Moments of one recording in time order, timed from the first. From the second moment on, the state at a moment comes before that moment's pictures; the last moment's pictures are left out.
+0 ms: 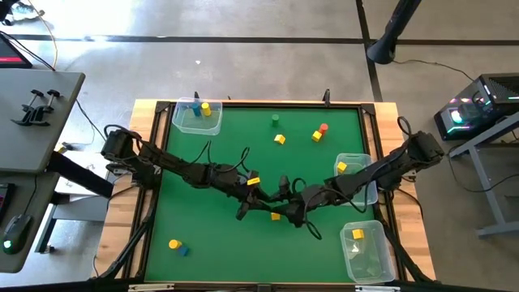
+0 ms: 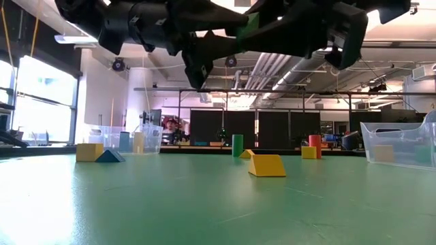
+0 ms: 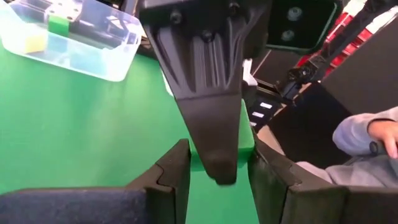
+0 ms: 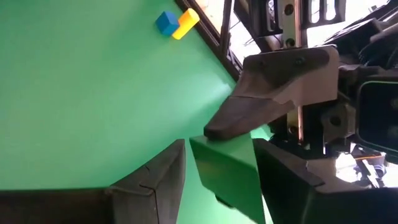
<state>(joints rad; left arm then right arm) -0.16 1.70 0.80 0.66 0.18 -0.42 0.36 1.58 0.82 0.38 0.23 -0.76</state>
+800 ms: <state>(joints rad) -0.16 1.70 0.80 0.66 0.14 -0.43 0.38 1.64 0.82 0.44 0.34 -0.76</state>
